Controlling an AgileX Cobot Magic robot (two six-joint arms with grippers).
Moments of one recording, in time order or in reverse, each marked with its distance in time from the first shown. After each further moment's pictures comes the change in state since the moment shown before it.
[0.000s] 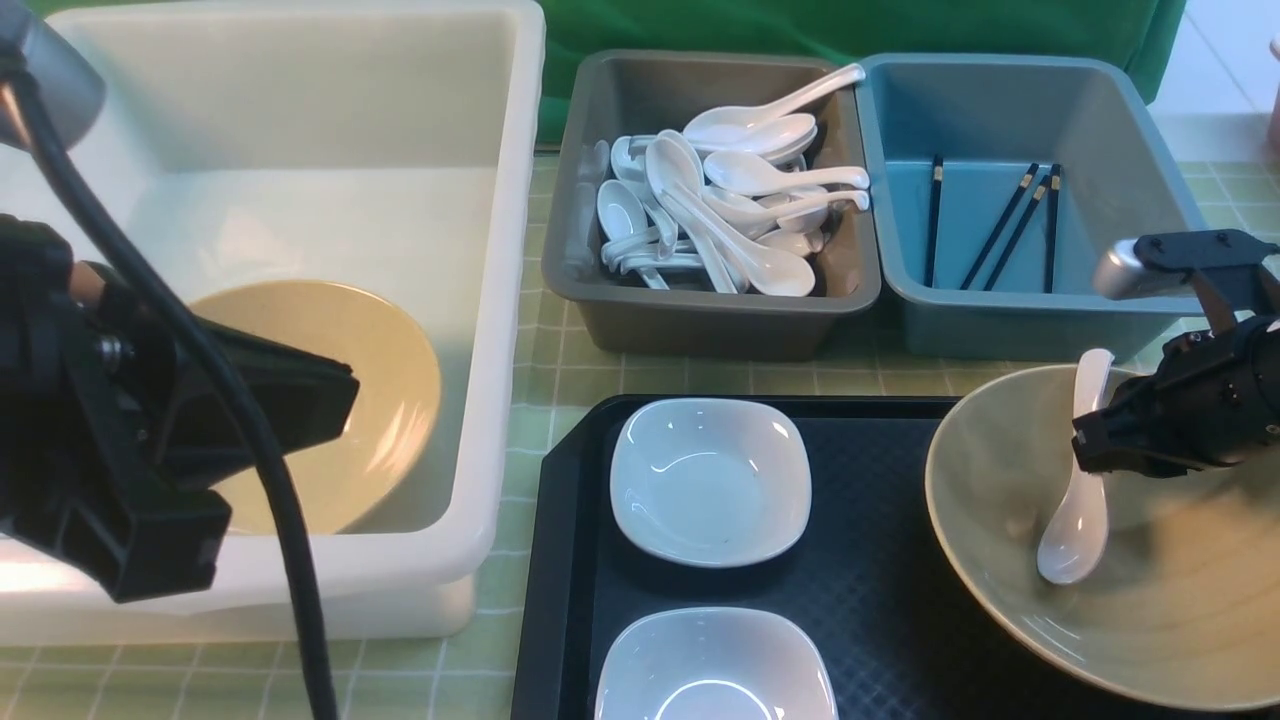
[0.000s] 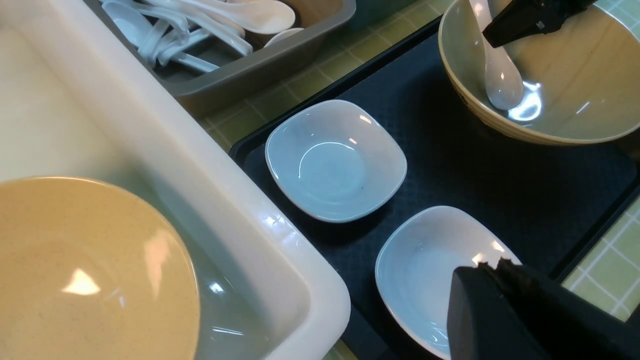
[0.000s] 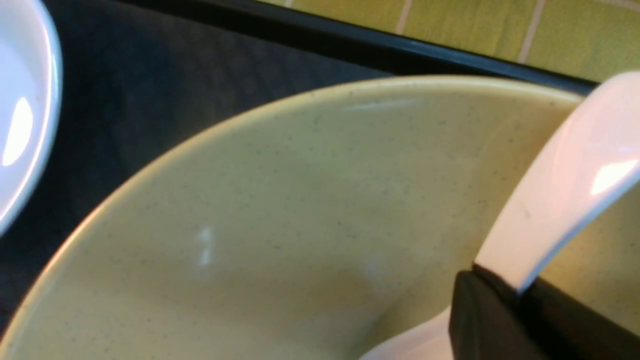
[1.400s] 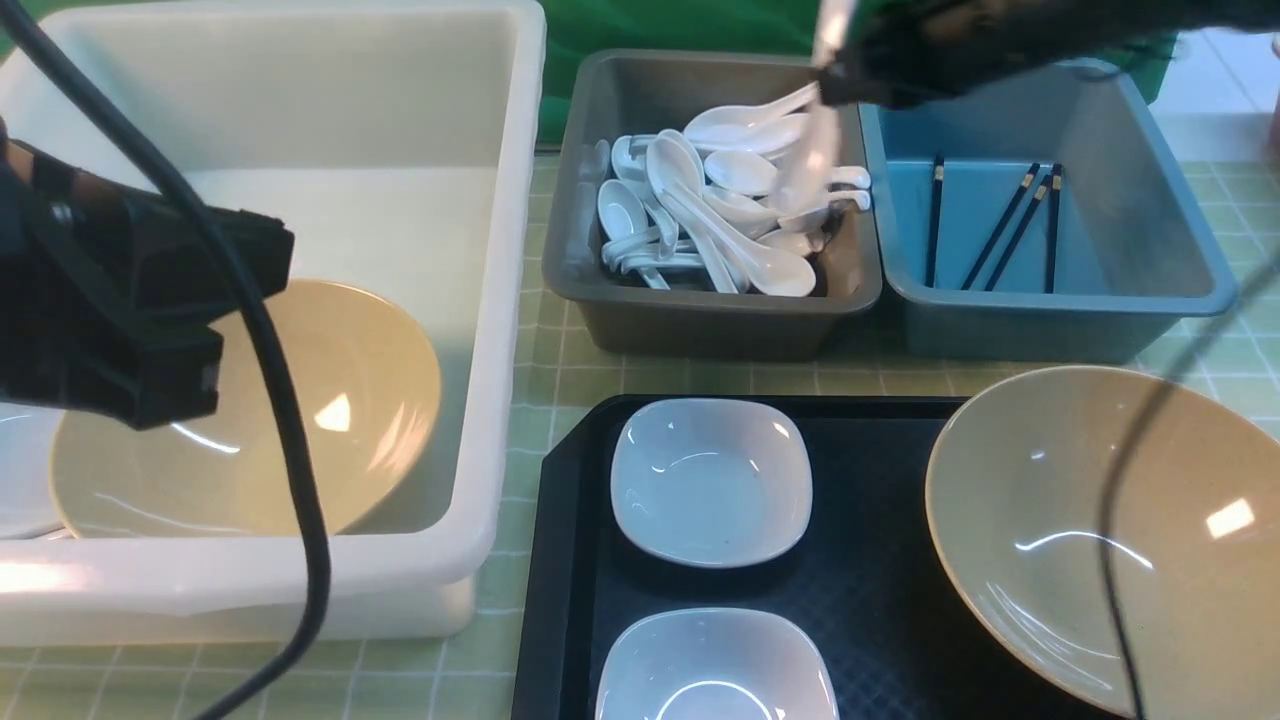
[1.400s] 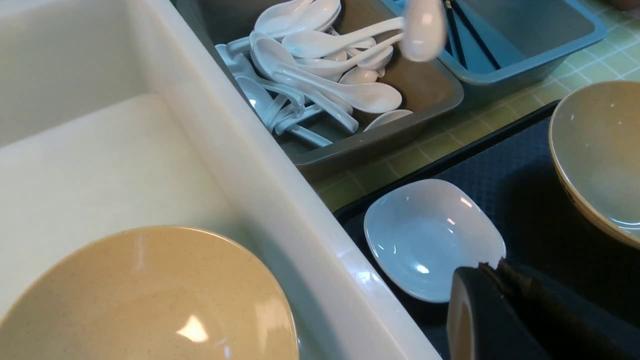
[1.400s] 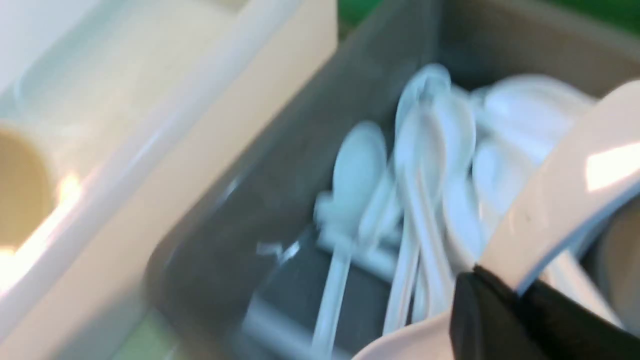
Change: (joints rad) right arm 0.246 0.420 -0.928 0.164 0.077 -0.033; left arm 0.000 0.000 0.000 0.174 -0.181 -0.143
